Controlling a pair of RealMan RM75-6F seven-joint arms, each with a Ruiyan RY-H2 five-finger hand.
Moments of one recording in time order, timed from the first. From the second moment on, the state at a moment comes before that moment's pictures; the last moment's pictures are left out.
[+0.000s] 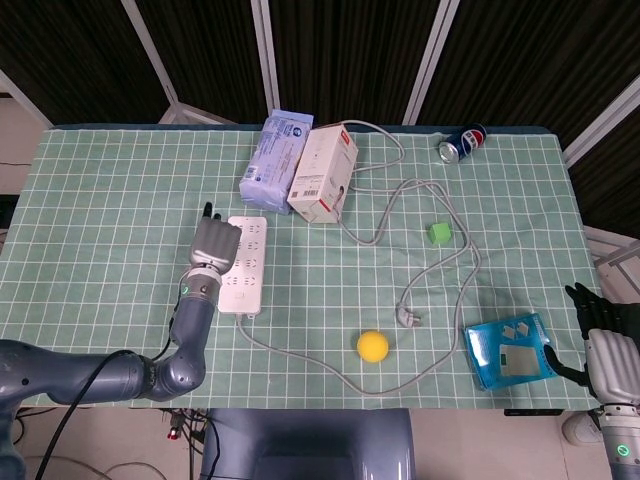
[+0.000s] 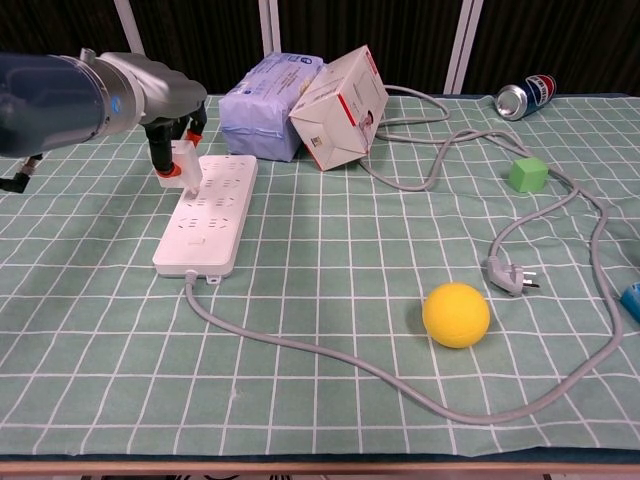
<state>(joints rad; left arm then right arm) -1.17 -1.56 -0.20 -1.55 0.21 1.18 1.24 0.06 -1.08 0.09 -1.69 -1.40 1.42 0.13</state>
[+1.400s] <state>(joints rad) -1.17 -1.60 -0.17 -1.49 0.22 1.15 1.22 0.06 -1.08 0.09 -1.69 -1.40 1.42 0.13</state>
